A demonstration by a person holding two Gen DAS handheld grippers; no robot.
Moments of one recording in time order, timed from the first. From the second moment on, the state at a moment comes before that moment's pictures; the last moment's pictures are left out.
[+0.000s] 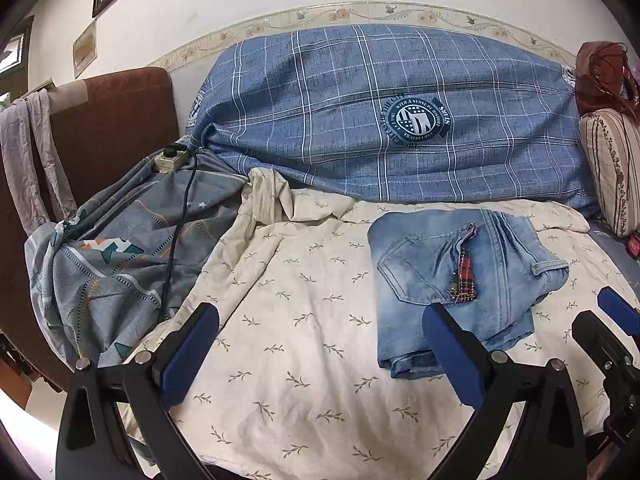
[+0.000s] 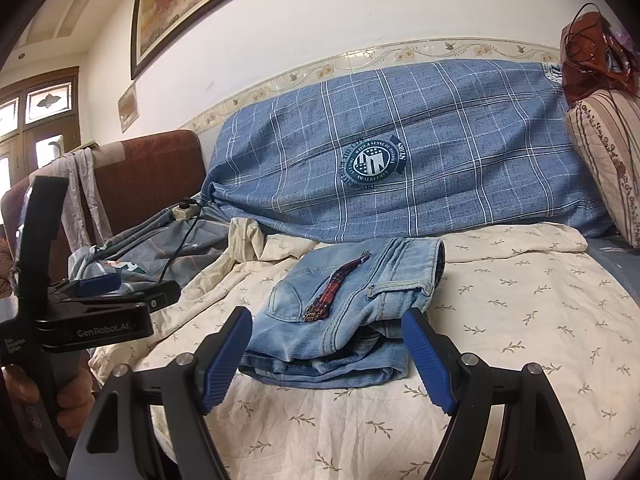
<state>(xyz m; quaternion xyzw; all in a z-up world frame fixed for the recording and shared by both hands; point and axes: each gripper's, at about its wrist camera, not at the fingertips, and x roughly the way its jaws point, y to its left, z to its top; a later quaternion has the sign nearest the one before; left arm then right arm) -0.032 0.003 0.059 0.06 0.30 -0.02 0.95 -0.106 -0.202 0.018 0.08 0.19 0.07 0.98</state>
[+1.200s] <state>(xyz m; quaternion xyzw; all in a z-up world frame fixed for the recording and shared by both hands) 0.027 0.014 0.008 0.06 0.35 -0.03 0.93 -0.052 -0.187 0.007 0.05 0.23 0.07 0.97</state>
